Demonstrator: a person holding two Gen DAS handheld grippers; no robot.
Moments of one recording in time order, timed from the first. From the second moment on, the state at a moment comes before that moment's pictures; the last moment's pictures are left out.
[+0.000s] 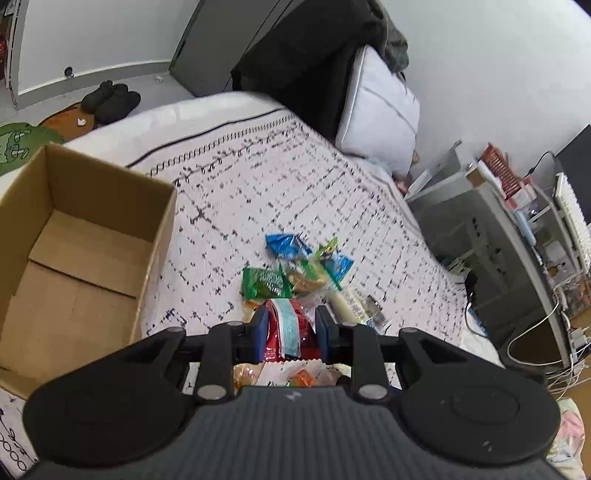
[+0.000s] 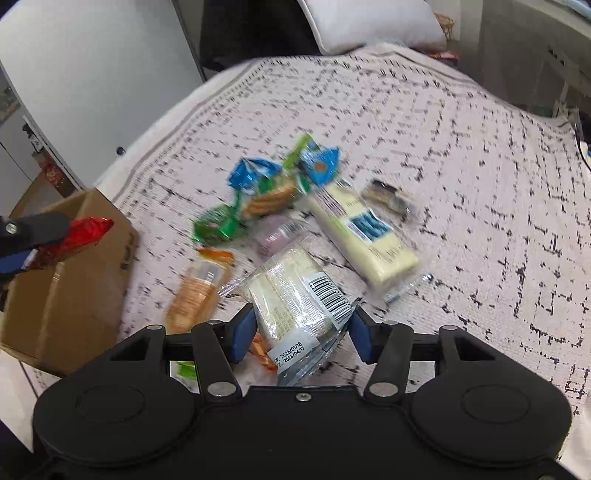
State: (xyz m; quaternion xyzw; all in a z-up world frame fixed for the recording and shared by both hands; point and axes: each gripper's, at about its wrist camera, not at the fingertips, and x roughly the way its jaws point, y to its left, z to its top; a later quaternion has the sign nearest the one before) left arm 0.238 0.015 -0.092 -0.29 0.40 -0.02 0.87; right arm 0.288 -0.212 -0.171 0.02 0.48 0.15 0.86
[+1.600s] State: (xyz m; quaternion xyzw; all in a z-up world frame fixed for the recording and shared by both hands) left arm 0.215 0.197 -0.108 -0.46 0.32 0.12 0.82; right arm 0.287 0.011 -0.115 0.03 0.44 0.28 0.85
